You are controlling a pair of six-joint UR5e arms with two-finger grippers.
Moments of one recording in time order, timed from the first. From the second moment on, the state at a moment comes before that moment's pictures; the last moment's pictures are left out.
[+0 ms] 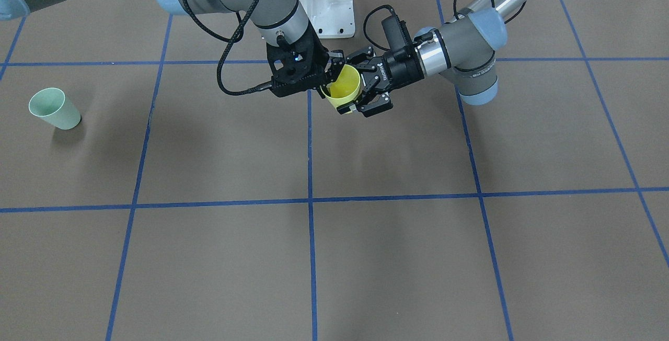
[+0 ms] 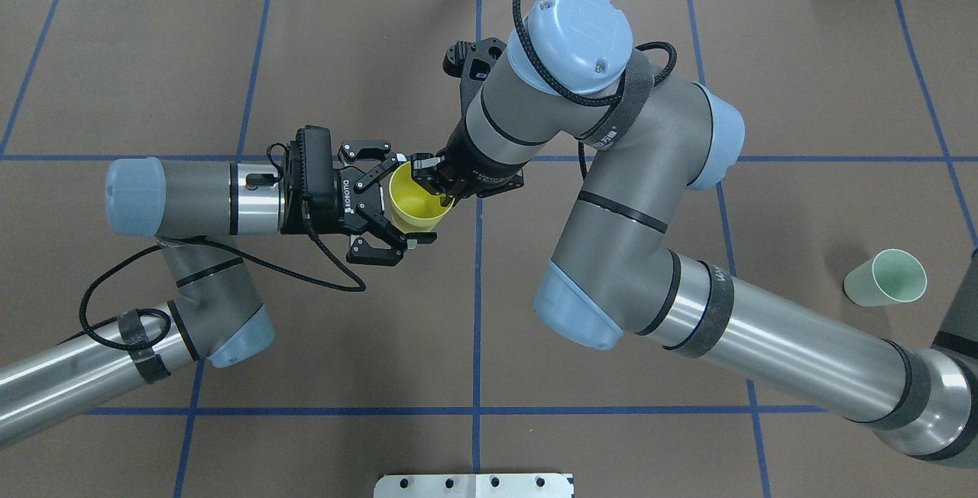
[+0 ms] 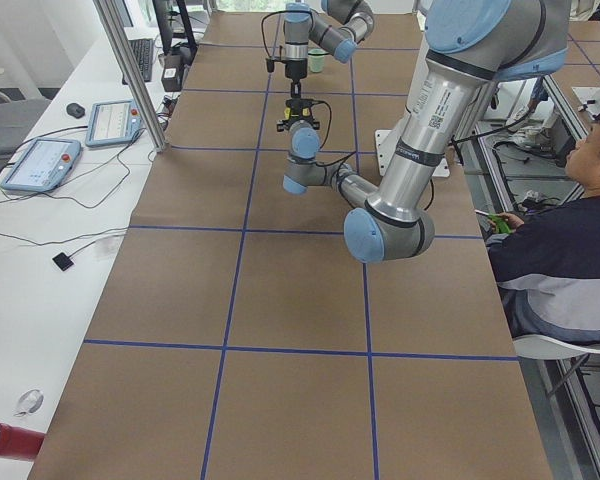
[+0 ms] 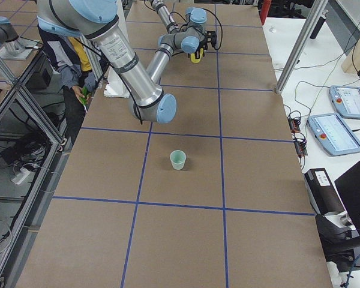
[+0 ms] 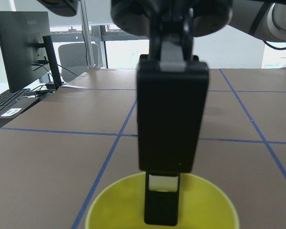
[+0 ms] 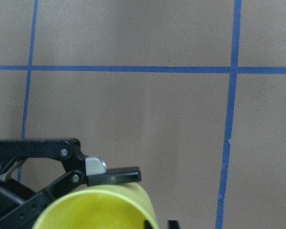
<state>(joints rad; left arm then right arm) -0.59 -2.07 -1.42 -3.18 -1.95 -0.23 0.60 -0.76 1.69 -1.45 2.07 1.21</state>
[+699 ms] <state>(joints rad) -0.58 -2.07 -1.39 -3.18 -1.94 -0.23 0.66 -0.82 1.73 -1.45 2.06 1.21</state>
